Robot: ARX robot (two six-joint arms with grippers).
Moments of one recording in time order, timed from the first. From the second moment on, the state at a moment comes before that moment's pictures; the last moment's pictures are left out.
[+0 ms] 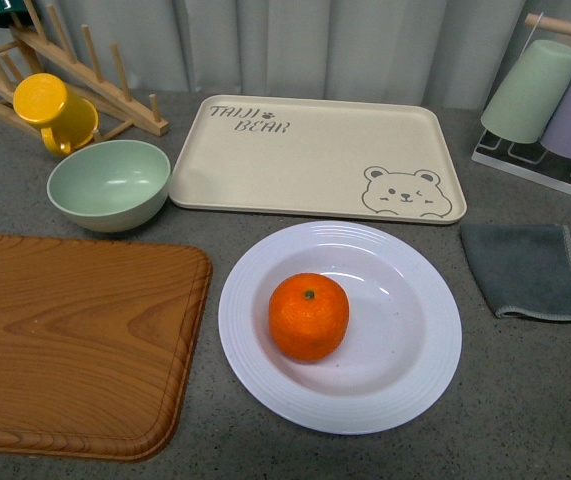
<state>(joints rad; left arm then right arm) 0.00 0.00 0.02 0.00 0.00 -0.01 -0.07 0.84 0.18 0.30 -0.11 -0.03</state>
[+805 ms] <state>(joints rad) 0.00 0.00 0.02 0.00 0.00 0.00 0.12 1.85 0.39 0.60 -0.51 0.71</state>
